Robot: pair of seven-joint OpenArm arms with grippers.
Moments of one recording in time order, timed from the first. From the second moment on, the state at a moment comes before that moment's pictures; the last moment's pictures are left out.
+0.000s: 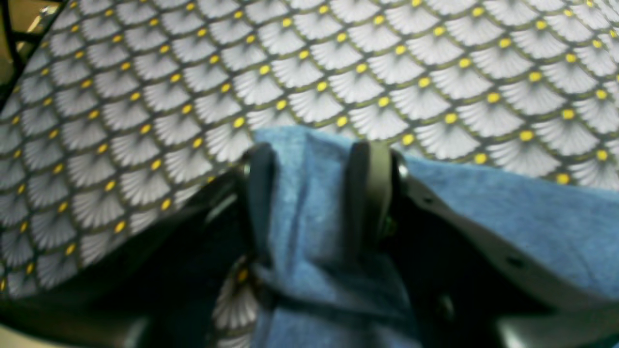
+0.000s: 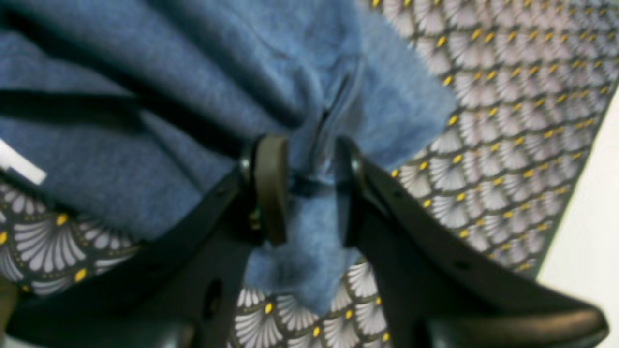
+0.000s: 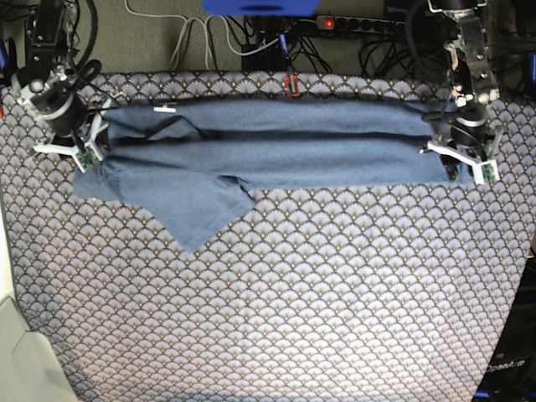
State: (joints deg) left arm 13.2 -11.8 -19.7 83.3 -11.0 -4.6 14.8; right arm -21.6 14.7 20.5 105.0 -9.3 40.3 -28.5
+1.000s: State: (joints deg) left arm 17.4 -11.4 -18.6 90.4 -11.4 -4.1 18.4; right arm 7.9 12.6 3.1 90.3 -9.2 40.1 -49.0
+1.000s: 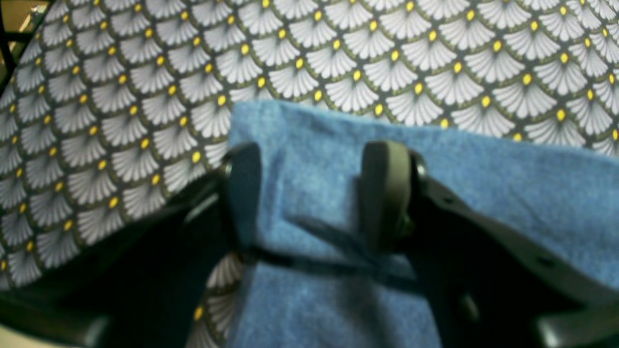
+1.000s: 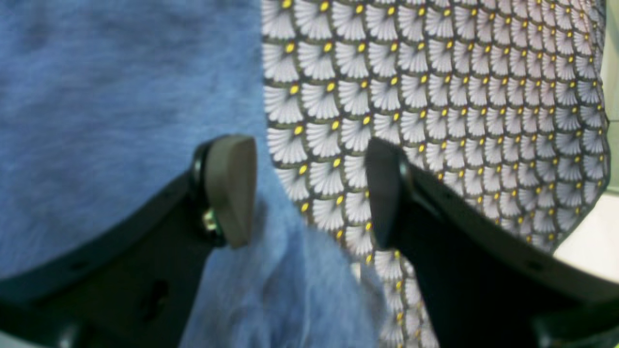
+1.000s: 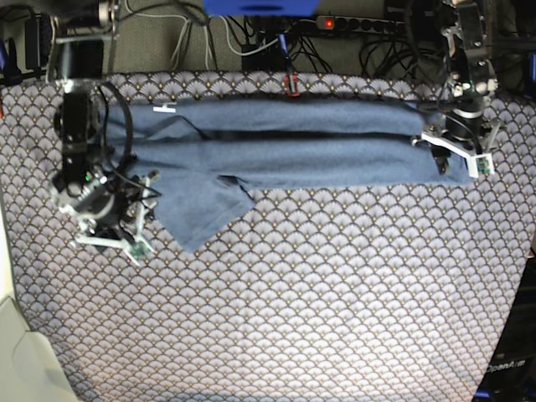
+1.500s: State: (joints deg) left arm 17.7 -9.4 -23.2 94.8 -11.4 -3.8 27.2; right arm 20.4 8.0 1.6 70.9 -9.2 40.1 -48.3
